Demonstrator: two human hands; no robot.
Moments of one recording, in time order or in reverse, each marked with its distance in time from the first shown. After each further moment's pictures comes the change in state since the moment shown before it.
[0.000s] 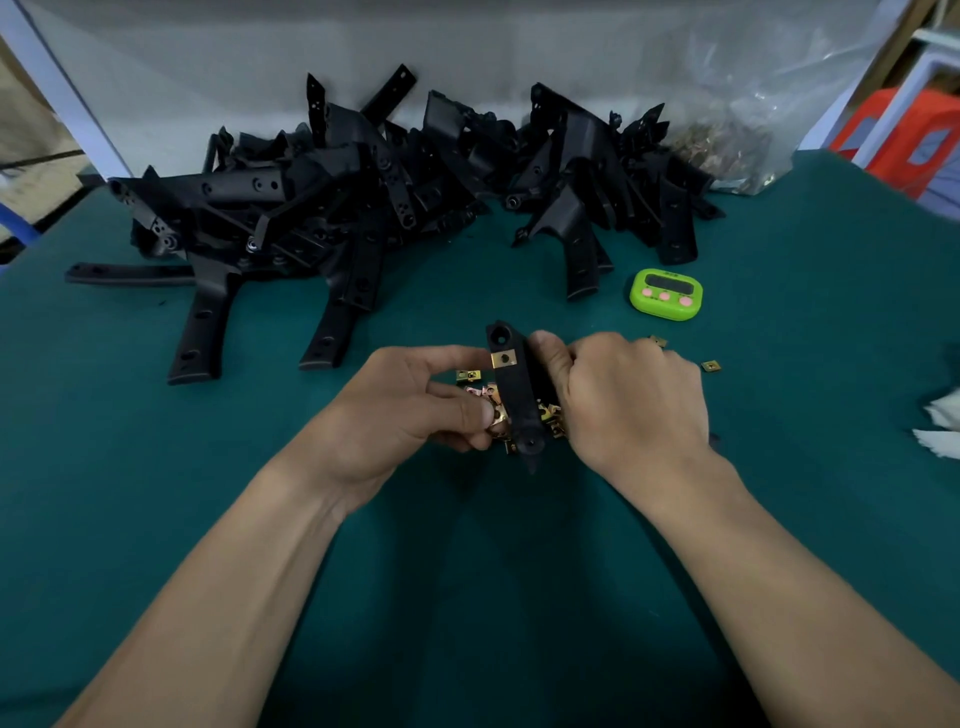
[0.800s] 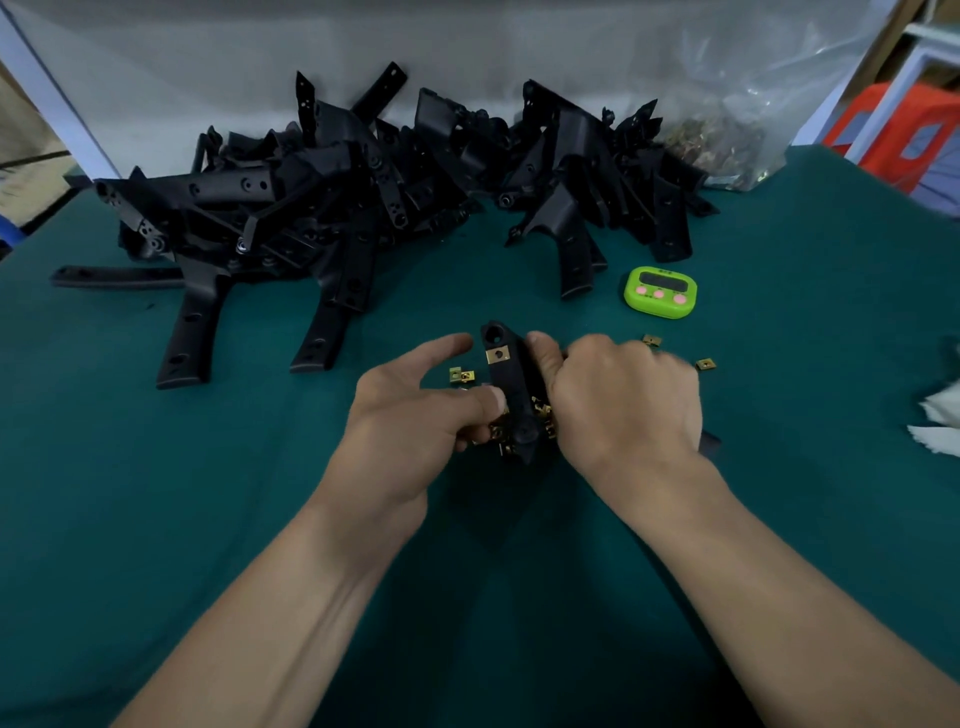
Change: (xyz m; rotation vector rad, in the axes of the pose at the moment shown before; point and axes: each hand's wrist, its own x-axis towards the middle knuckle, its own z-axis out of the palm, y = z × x) left_hand 0.001 -0.009 0.035 -0.161 0.354 0.006; right_hand -0.003 -0.009 0.000 -0.147 0.057 0.022
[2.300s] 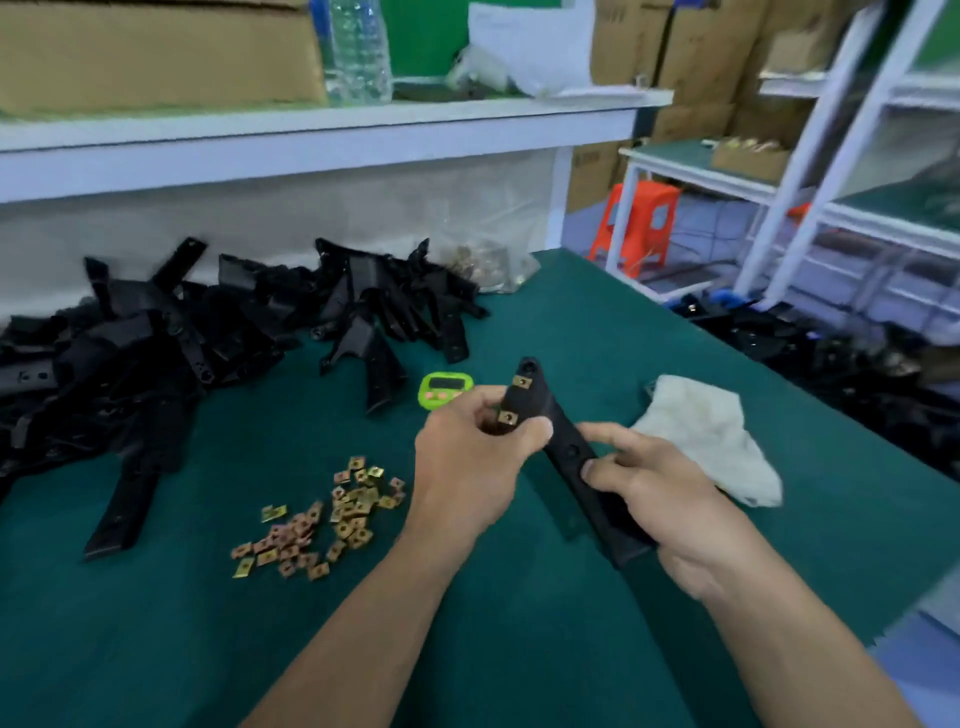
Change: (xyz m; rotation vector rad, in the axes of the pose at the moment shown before) left_hand -0.005 0.024 0.174 0.294 -0.216 0.281; right_hand -0.068 0.158 -0.095 1.366 -0.283 0.608
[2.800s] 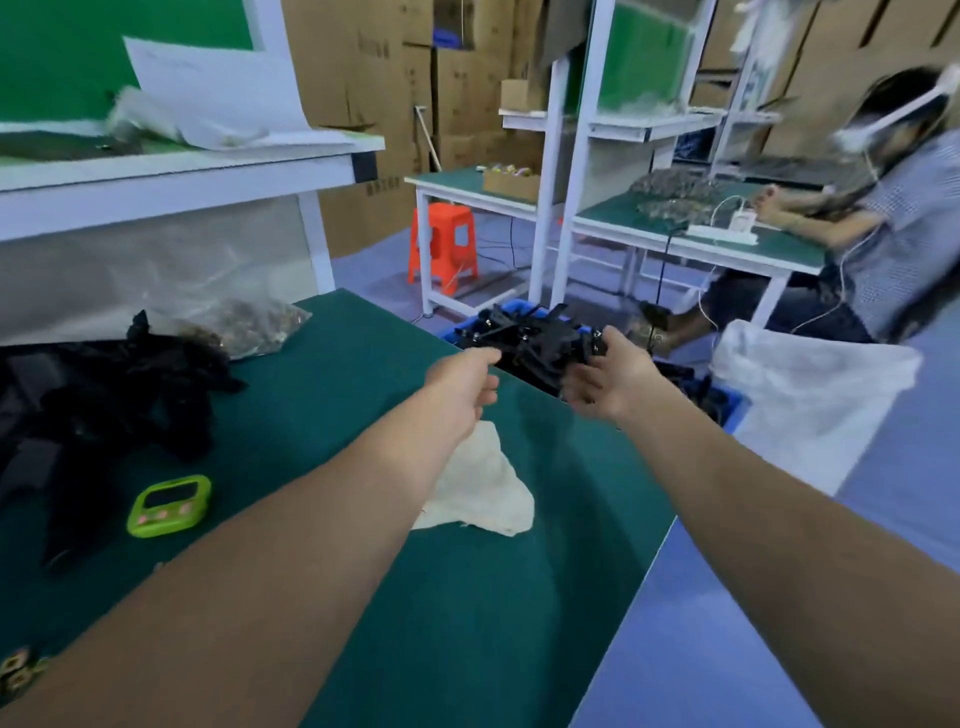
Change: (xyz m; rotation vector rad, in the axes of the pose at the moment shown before) left_hand 0.094 0.096 0.273 -0.198 -0.427 -0.479; right_hand 0.064 -0.033 -0.266 0.603 0.771 0.159
